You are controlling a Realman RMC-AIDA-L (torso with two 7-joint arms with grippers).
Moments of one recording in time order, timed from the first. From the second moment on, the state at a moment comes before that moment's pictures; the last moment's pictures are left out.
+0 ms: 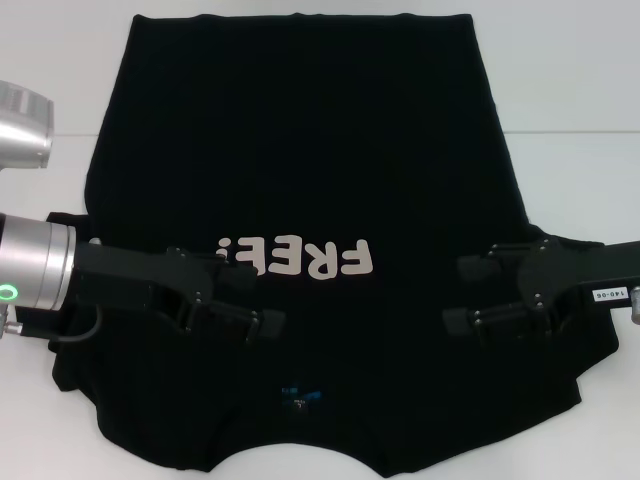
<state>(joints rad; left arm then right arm) -0.60 -2.02 0.83 0.81 2.09 1.65 -1.76 0.62 2.04 -0.75 -0.82 -2.15 -1.66 1.62</state>
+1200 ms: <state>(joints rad) -0.53 -1.94 0.51 0.82 2.09 1.64 -2.24 0.72 1.93 -0.64 -0.81 -2.13 -1.58 2.23</state>
